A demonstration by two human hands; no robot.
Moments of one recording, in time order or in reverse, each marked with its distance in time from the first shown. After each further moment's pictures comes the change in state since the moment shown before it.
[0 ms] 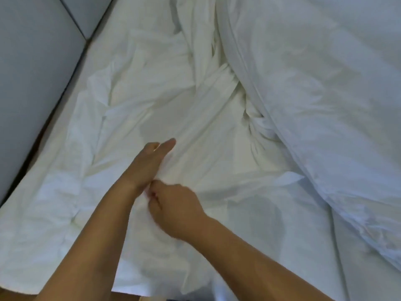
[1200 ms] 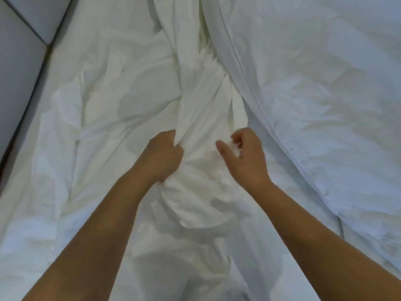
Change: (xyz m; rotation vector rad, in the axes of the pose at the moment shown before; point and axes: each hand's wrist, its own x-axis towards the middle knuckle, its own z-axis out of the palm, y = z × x) left_hand 0.070 0.058 0.031 0.500 -0.009 0.308; right_hand 0.063 0.117 -0.096 0.158 0.609 0.270
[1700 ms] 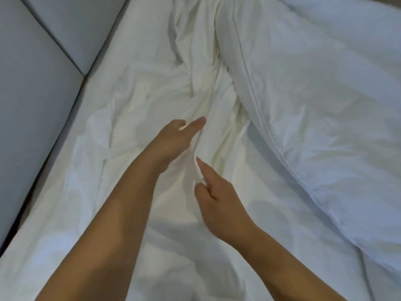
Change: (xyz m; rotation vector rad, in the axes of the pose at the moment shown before) left_hand 0.031 0.028 -0.050 -0.350 -0.035 -0.191; right_hand -0.041 -0.083 0.025 0.241 -0.442 -0.016
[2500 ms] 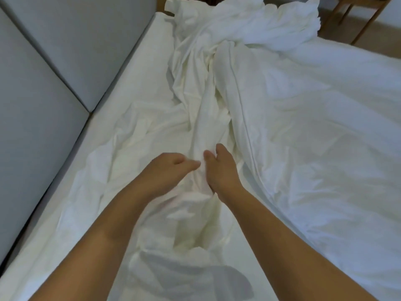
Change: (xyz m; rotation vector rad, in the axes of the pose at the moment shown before) left_hand -0.007 0.027 -0.014 0.275 -0.053 0.191; right_hand 0.114 -0.015 -0.045 0.089 0.359 0.161
